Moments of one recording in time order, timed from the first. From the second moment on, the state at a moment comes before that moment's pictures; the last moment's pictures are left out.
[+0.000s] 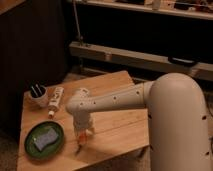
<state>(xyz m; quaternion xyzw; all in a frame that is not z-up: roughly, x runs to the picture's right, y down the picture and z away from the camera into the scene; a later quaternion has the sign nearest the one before) -0.117 0.239 0.783 -0.22 -0.33 -0.75 0.53</state>
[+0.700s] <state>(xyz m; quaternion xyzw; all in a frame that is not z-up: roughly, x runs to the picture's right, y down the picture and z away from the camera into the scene) -0.117 0.244 0.785 -0.23 -0.31 -0.76 0.52</state>
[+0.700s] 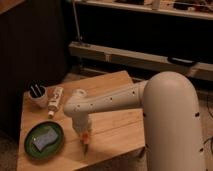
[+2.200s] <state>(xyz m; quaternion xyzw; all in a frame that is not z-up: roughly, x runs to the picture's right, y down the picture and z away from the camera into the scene) -0.108 0.246 0.785 -0.24 -0.33 -0.75 0.52</state>
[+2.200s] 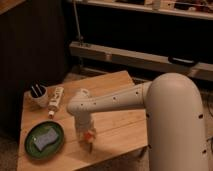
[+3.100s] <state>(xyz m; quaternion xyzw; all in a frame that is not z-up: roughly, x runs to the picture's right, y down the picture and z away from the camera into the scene) -0.106 0.229 0.789 -0.23 -0.32 -0.75 0.53</state>
